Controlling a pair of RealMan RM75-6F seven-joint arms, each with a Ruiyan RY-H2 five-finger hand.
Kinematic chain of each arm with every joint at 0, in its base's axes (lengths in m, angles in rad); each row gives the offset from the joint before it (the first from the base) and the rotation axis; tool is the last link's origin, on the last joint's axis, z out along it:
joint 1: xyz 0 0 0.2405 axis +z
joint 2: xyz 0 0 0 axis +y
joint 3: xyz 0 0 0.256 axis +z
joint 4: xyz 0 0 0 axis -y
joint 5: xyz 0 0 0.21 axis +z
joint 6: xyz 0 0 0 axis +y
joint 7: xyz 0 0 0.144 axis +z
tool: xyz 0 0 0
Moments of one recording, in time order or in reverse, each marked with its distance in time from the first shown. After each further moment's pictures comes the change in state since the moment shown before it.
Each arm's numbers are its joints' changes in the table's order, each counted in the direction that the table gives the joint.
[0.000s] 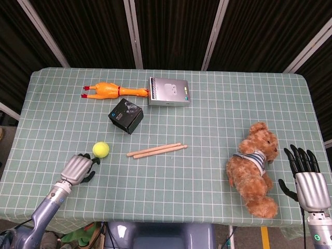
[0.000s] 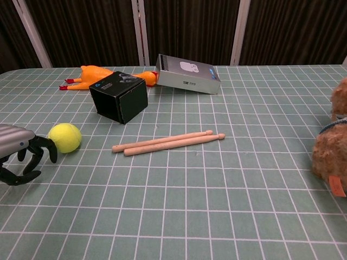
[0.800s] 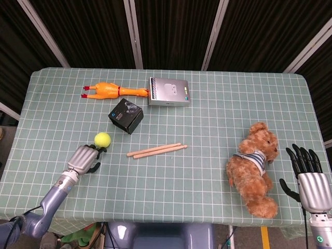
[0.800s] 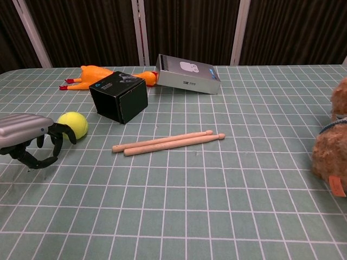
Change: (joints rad) left arm -0.100 -0.034 -0.054 -0.051 -0.094 -0.091 0.000; right arm -0.007 0.003 0.002 -0.015 -0.025 0.034 0.043
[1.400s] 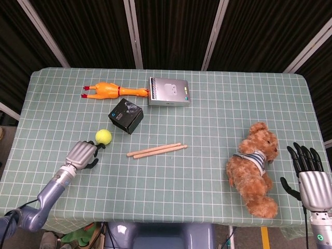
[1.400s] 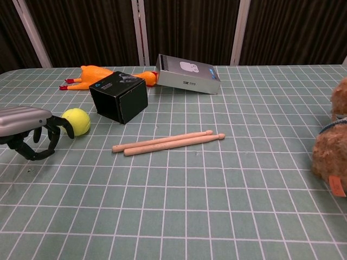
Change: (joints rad) left arm -0.043 0.052 0.000 0.004 -0.020 -0.056 -0.051; right arm 0.006 -0.001 0.009 0.001 0.009 -0.007 -0.008
